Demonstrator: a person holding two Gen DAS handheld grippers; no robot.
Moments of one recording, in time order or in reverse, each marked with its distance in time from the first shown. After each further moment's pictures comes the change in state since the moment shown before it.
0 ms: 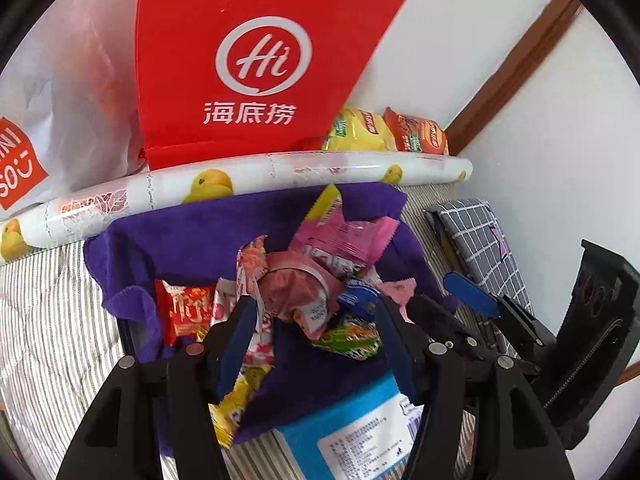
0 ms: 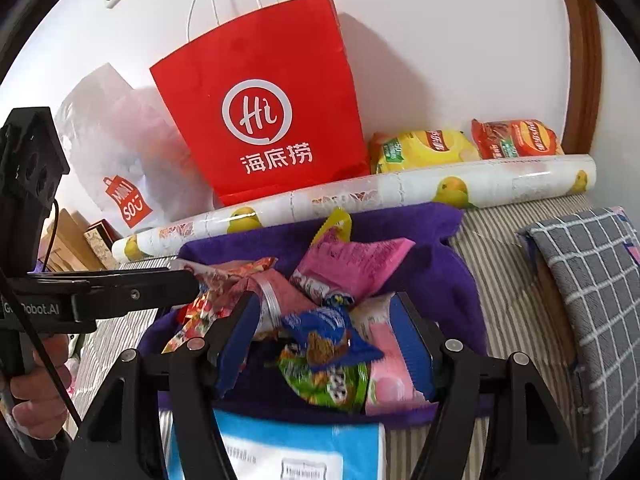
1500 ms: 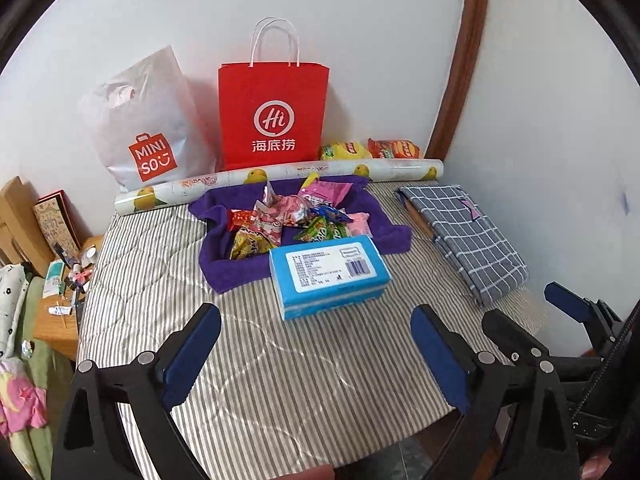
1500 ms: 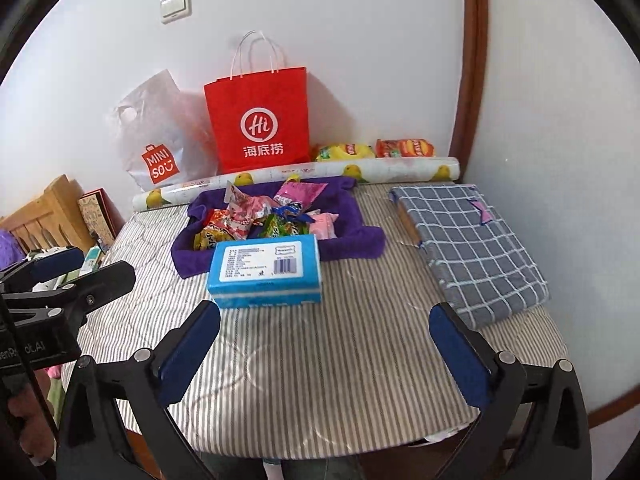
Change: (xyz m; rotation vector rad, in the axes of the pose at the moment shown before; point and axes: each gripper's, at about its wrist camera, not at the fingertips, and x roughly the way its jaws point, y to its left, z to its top) left arm -0.182 -0.127 -0.214 0.073 -0.276 0.255; right arm -0.263 0.037 -0.144 -0.050 -0.071 -0.254
